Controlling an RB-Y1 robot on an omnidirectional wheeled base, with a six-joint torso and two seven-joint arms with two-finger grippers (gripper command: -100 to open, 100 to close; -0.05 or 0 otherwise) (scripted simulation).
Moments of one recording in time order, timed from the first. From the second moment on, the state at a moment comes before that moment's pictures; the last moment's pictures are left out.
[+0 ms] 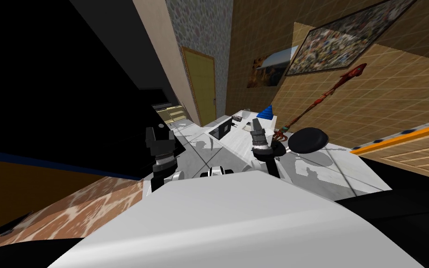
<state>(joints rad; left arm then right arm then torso) 0.55 -0.01 -0.05 -2.34 -0.05 -0.53 0.17 0.46 -0.14 -0.05 -2.24 0.13 -0.55 0.22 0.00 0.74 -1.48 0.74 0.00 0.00</state>
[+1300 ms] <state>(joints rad) 0.55 -0.01 -0.05 -2.34 -0.05 -0.53 0.17 0.35 -0.25 -0.10 -2.03 0.43 -0.47 0.56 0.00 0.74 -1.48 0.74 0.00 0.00</state>
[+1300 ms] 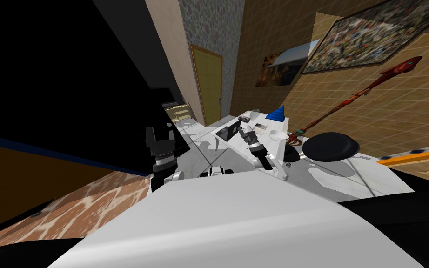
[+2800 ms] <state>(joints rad) 0.55 -0.01 -0.05 -2.34 -0.05 -0.53 0.17 0.23 -0.39 -0.13 -1.76 0.75 -0.37 0.91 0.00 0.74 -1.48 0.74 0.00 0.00</state>
